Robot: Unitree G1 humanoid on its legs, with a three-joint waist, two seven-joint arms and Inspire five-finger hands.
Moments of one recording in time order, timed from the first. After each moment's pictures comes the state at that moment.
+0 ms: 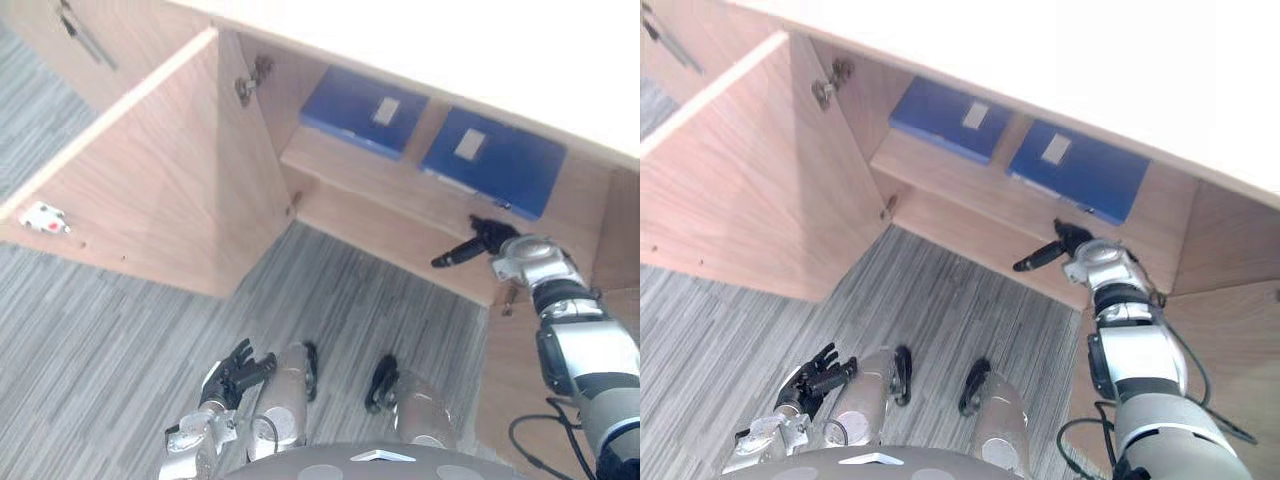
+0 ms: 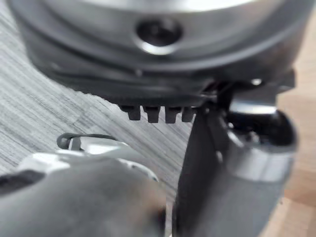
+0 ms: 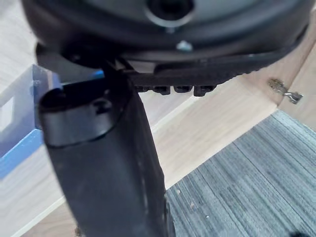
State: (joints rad) left arm 0.23 0.09 0.14 0.61 -0.13 0.00 -0.22; right arm -0.73 -0.49 0.01 1.15 -0.23 0.17 0.30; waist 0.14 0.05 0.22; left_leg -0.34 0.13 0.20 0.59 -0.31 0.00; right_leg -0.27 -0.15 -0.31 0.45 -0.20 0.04
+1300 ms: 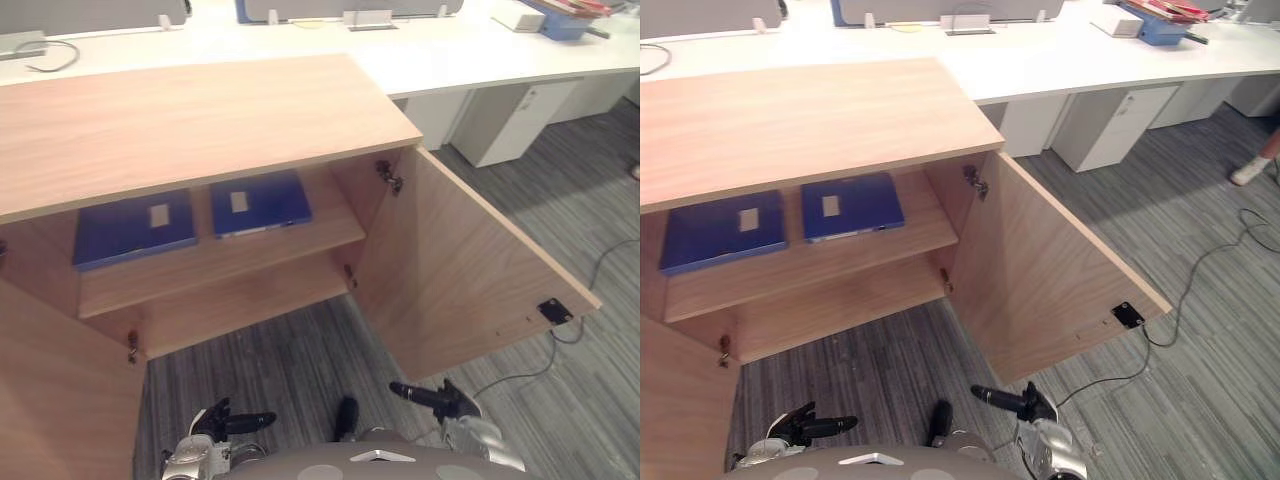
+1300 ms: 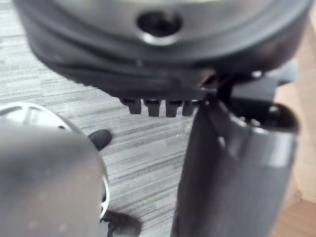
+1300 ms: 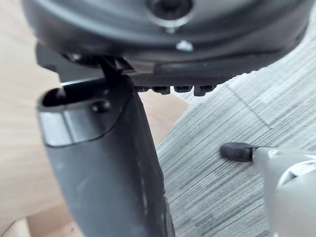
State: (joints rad) left arm 0.07 0.14 0.24 1.11 0.08 -0.03 -0.06; right arm 0.09 -0.09 -0.30 0.93 0.10 0.08 0.08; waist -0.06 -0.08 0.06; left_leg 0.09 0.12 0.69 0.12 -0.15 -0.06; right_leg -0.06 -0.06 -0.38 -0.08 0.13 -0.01
